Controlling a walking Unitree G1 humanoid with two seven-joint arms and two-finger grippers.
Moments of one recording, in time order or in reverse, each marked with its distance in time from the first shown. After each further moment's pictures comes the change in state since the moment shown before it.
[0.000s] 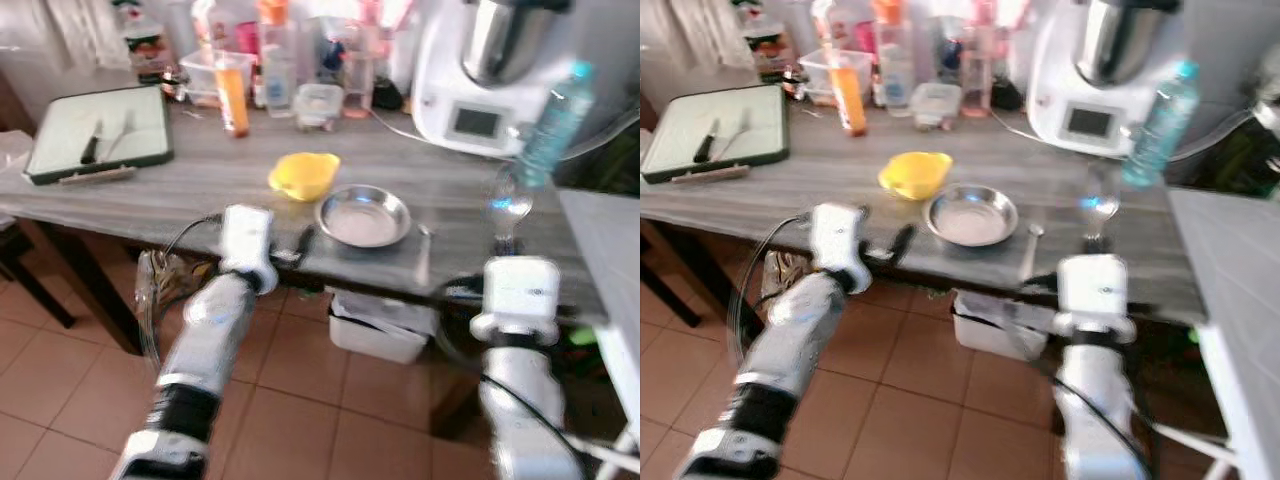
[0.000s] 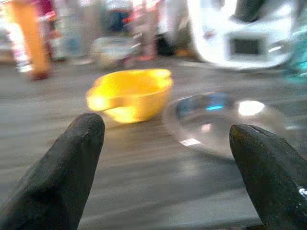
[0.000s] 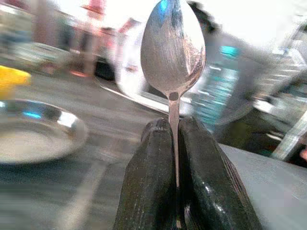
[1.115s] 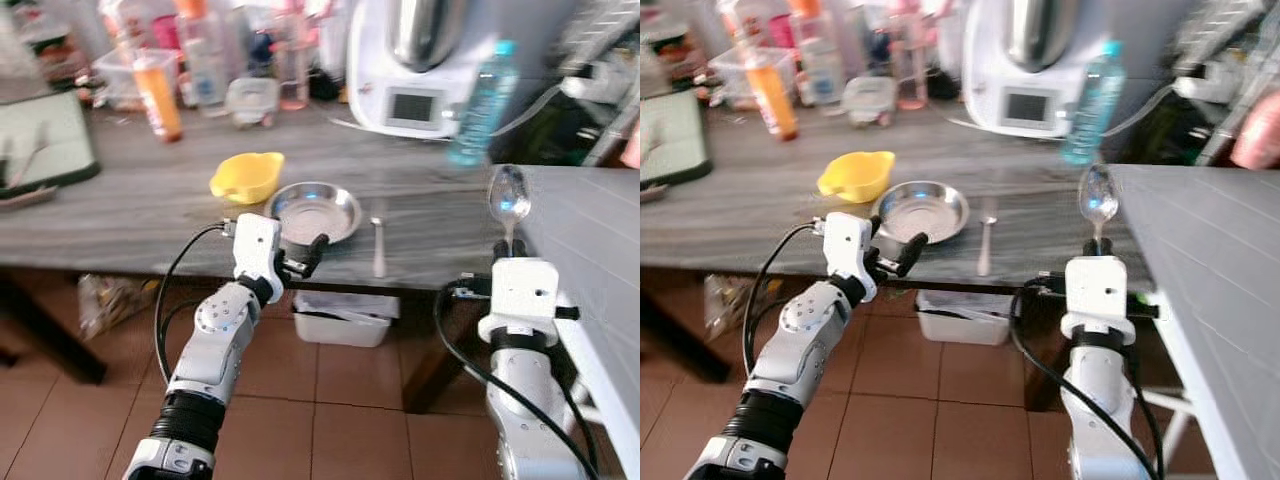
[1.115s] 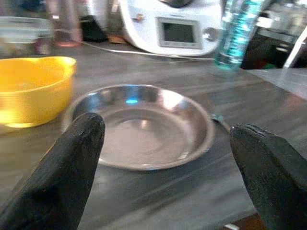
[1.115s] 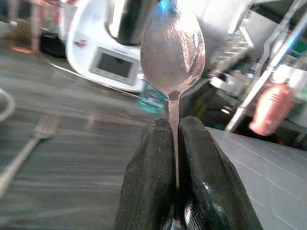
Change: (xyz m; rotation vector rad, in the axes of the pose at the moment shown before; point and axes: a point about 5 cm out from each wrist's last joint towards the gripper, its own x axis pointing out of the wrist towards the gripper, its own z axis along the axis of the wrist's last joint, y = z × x) left arm 0.001 -0.020 -0.005 -0.050 0.015 -0.092; right arm 0.000 -0.009 -0.005 -0.018 0.020 -0.031
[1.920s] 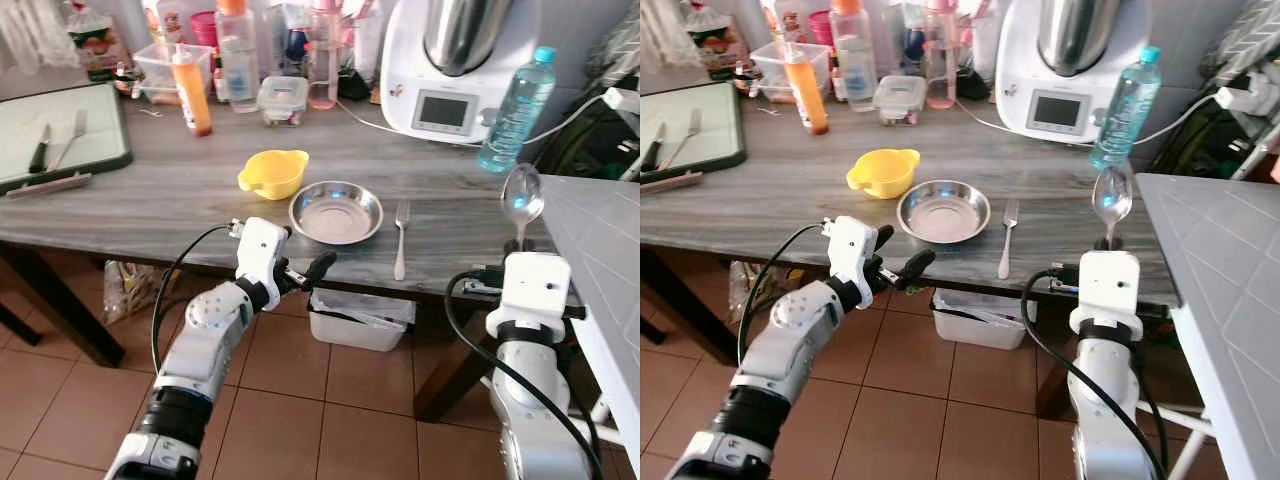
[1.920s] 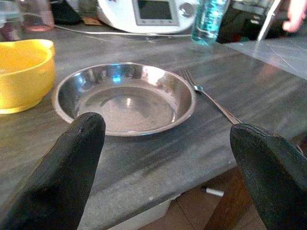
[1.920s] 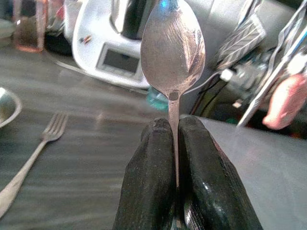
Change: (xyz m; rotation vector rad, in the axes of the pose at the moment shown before) left arm -0.002 0.000 -0.001 0.050 0.095 -0.213; right arm 0.011 -0.006 -0.009 0.040 0.063 -0.046
